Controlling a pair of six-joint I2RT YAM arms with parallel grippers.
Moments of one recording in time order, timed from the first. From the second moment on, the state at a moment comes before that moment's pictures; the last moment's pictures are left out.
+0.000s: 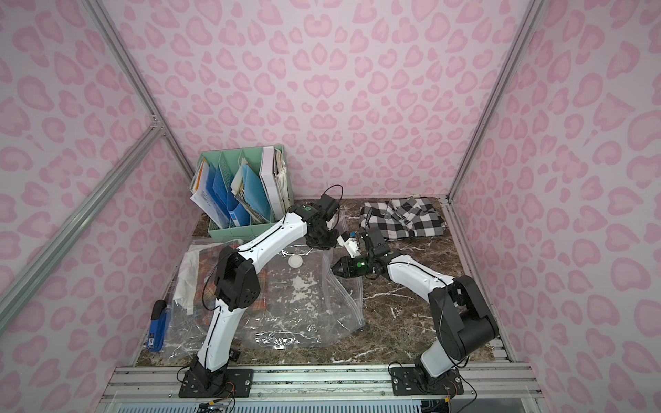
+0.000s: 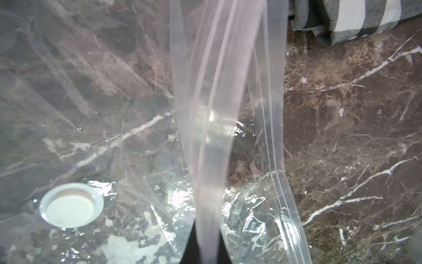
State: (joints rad) left arm -0.66 2.28 2.17 -1.12 0.06 -0.49; right arm 0.50 1.59 0.95 -0.20 -0.75 0.32
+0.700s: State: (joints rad) left arm -0.64 2.12 2.18 -1.13 0.18 -0.52; right arm 0.51 2.03 1.14 0.31 -1.04 0.73
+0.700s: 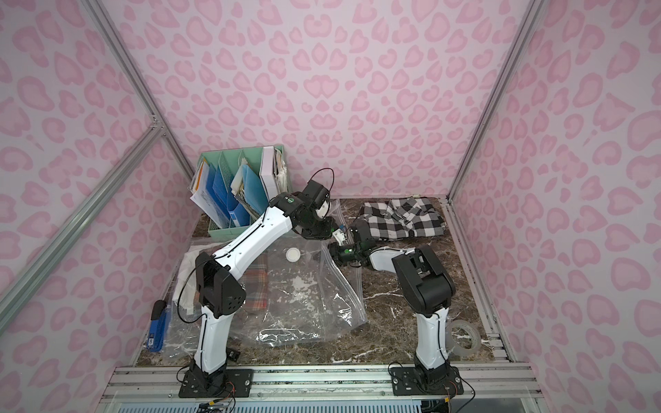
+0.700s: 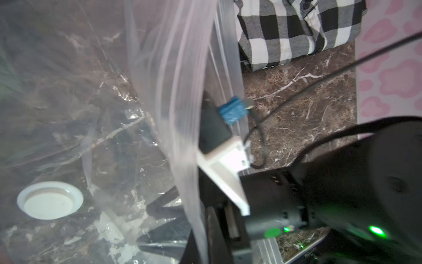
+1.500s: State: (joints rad) left arm -0.66 2.04 2.20 -1.07 0.25 -0.63; right arm 0.72 2.50 1.55 0.60 -1.13 1.09
